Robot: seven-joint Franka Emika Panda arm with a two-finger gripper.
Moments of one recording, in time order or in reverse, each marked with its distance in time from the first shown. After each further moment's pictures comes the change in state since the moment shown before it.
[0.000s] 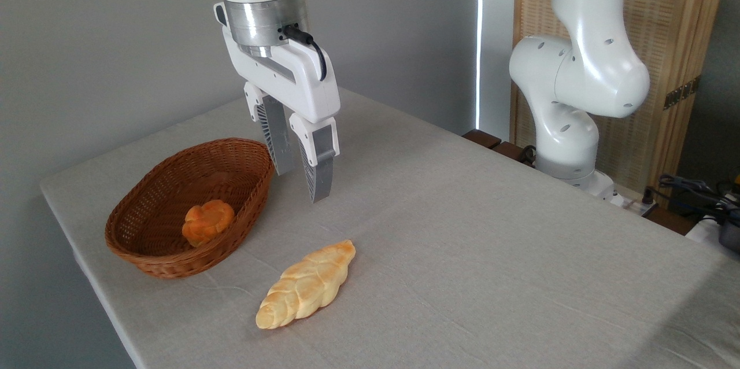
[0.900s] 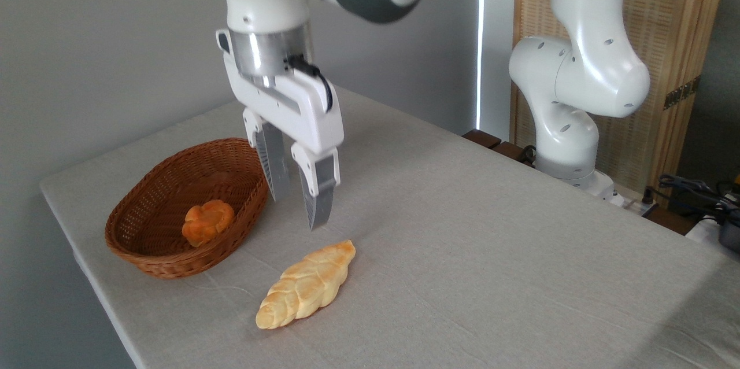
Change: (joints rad) arm 0.010 0.019 0.015 -0.073 -0.006 0.134 -0.003
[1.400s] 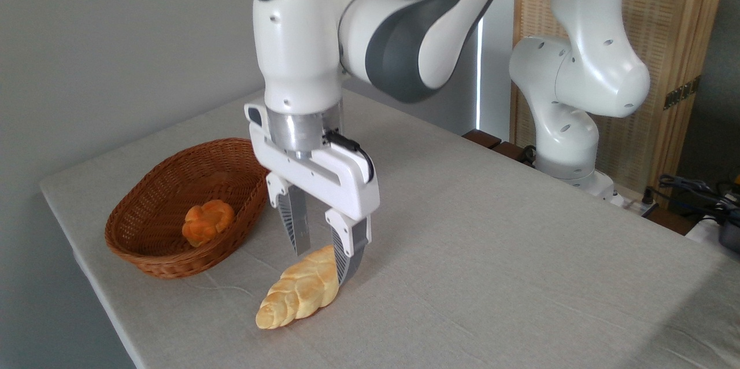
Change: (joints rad) arm 0.003 0.023 0.050 -0.192 -0.009 0.224 -0.082
